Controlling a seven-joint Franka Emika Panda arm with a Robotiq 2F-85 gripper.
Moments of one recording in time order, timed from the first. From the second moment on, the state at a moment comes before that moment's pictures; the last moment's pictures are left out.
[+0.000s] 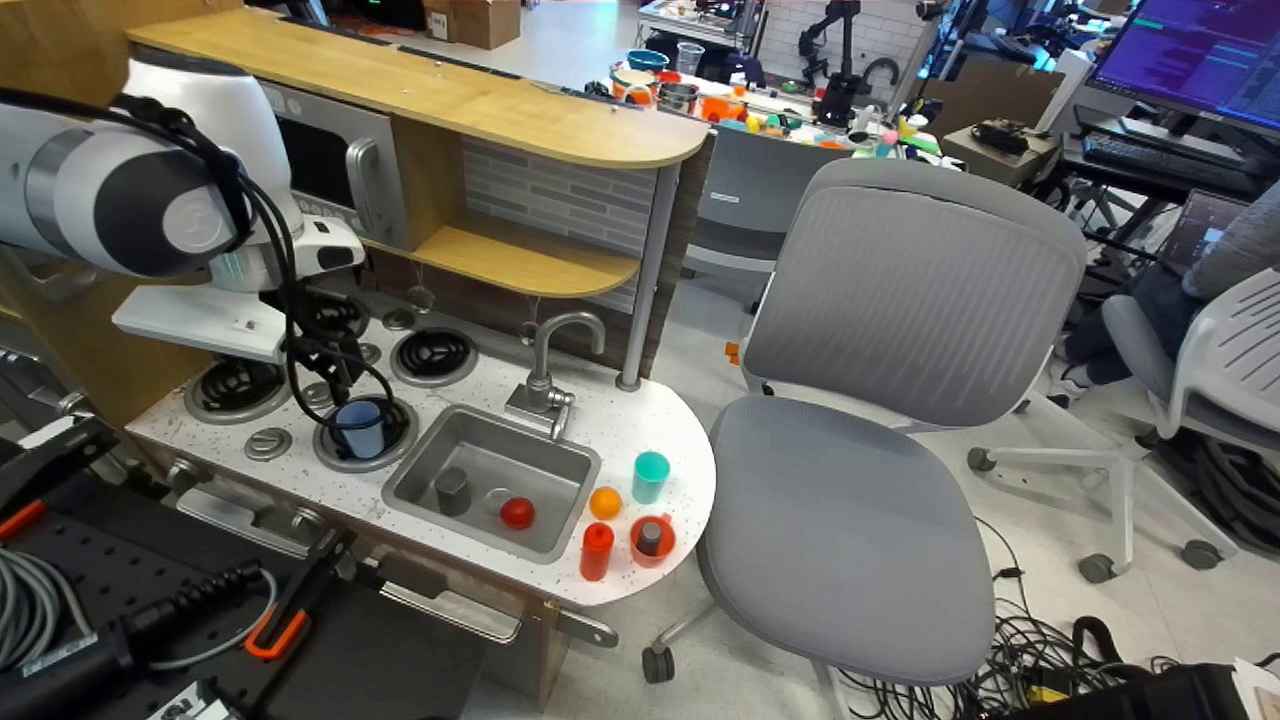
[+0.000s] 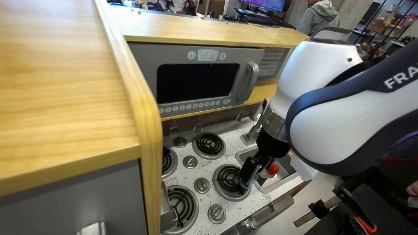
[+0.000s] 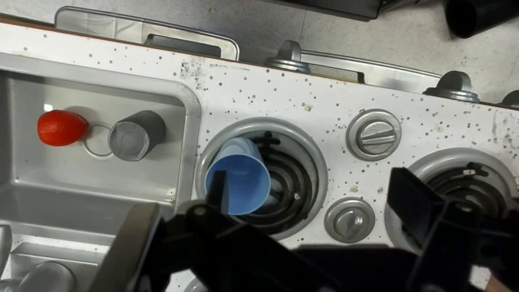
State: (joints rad) arm 0.10 0.55 0.00 -2.28 -0.04 2.75 -0.09
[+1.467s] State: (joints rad) arm 0.20 0.76 -0.08 -2.09 -0.10 2.75 0.02
